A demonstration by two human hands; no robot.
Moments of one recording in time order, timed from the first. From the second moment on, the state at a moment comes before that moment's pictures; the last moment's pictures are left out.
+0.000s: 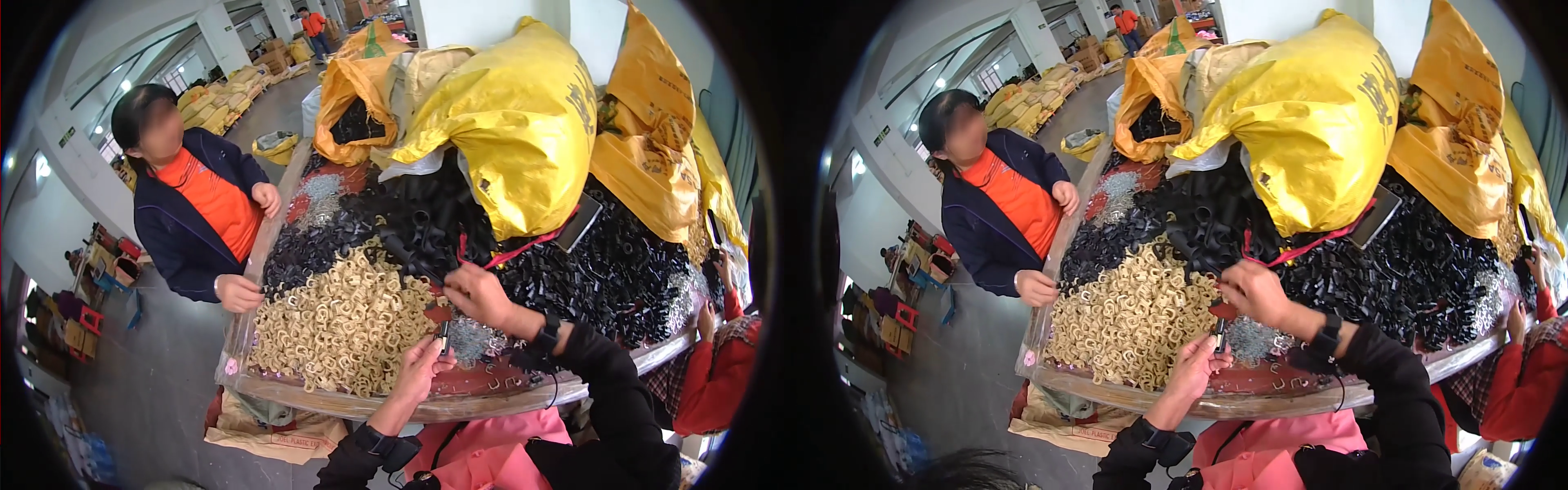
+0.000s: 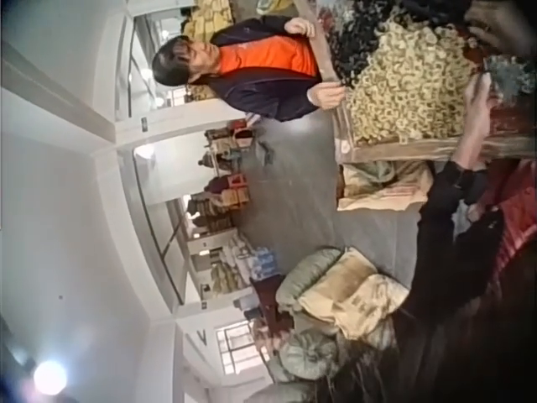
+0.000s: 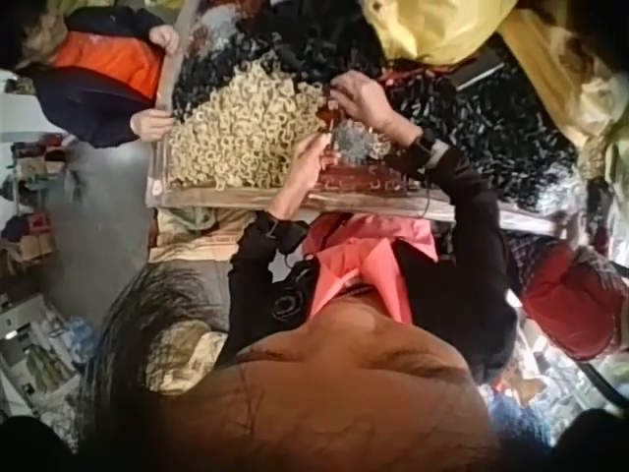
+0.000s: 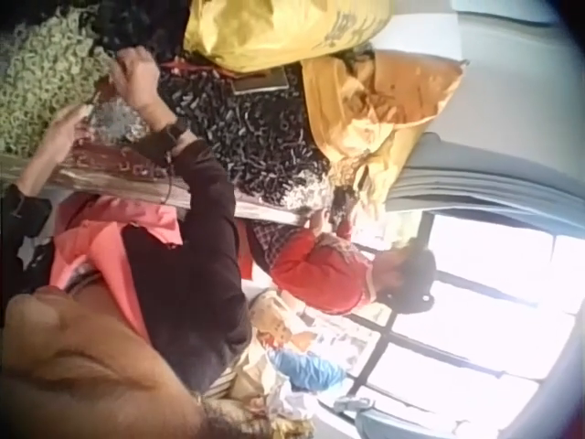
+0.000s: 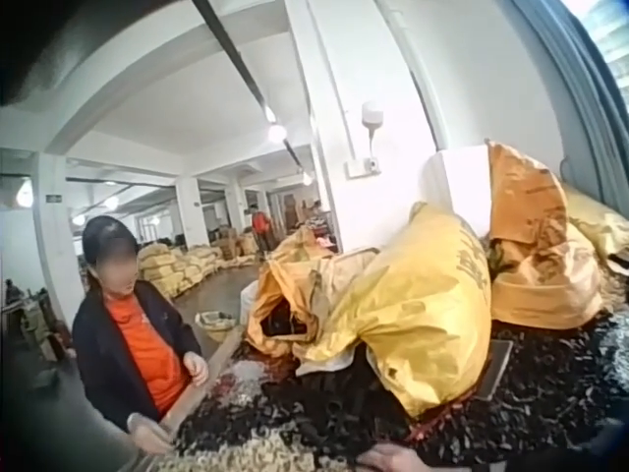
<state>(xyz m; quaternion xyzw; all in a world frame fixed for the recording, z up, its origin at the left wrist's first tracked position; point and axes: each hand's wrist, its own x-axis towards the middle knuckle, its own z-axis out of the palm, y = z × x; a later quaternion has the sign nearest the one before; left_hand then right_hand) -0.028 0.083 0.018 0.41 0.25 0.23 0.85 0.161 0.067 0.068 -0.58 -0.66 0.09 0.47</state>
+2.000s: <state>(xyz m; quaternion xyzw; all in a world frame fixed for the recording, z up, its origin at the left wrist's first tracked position) -0.023 0.035 0.056 0.57 0.23 0.14 0.77 0.139 -0.069 0.090 -0.58 -0.69 0.17 0.39</state>
